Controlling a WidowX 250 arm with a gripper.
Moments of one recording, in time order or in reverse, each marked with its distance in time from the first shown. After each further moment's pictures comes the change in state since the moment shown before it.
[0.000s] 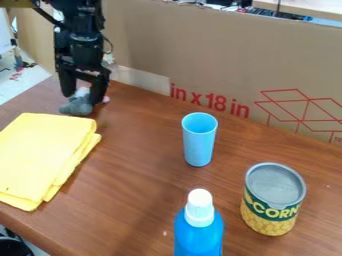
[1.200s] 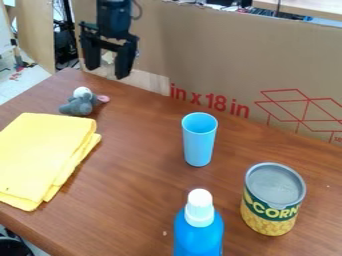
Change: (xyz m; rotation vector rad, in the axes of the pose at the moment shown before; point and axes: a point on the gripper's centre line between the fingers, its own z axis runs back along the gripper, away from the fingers) arm -0.018 -0.050 0.069 -0.008 0.001 -0.056
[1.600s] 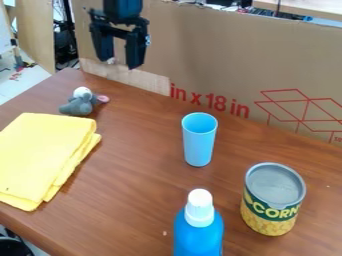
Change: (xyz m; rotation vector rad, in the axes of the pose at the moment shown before) arm -0.013 -0.031 0.030 -0.092 -0.110 -0.113
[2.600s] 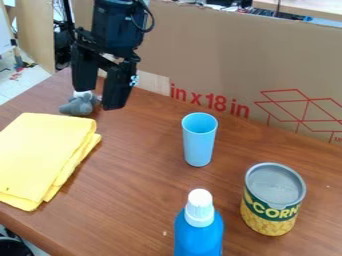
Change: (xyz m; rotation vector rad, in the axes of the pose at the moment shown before) arm -0.099 -0.060 0.007 0.097 0.209 -0.205
